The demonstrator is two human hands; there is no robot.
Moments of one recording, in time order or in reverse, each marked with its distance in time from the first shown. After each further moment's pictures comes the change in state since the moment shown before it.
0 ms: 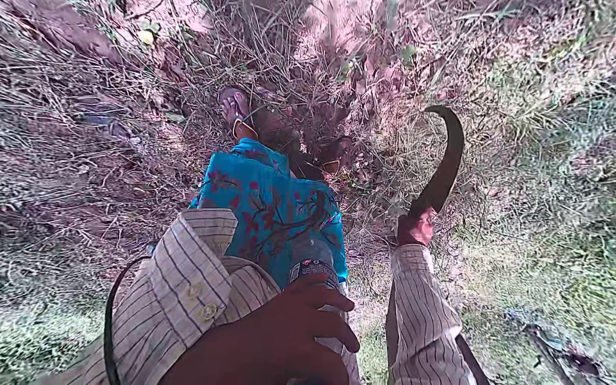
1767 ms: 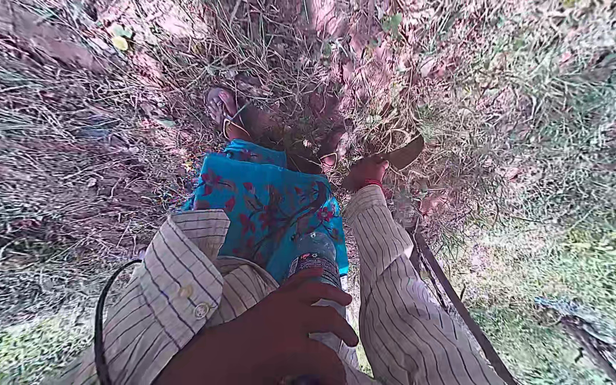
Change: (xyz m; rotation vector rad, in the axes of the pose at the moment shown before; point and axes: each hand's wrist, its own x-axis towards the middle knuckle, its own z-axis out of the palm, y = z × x) left_hand 0.017 -0.006 0.016 0.033 -0.045 -0.058; right_hand 0.044 -0.103 0.071 0.670 -0.245 0.076
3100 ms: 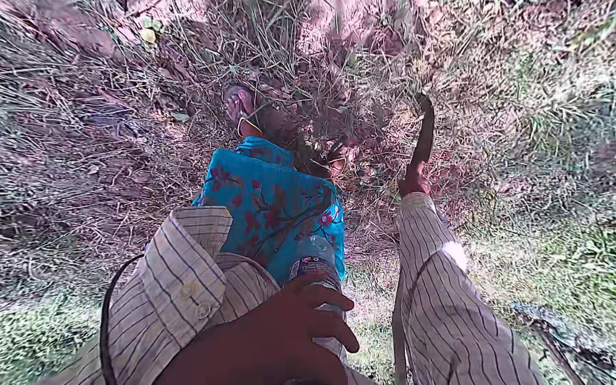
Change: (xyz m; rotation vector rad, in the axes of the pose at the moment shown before) left_hand -0.025 0.005 -0.032 -0.065 0.023 0.009; right_hand 0.043 0.013 -0.077 -0.826 0.084 -0.060
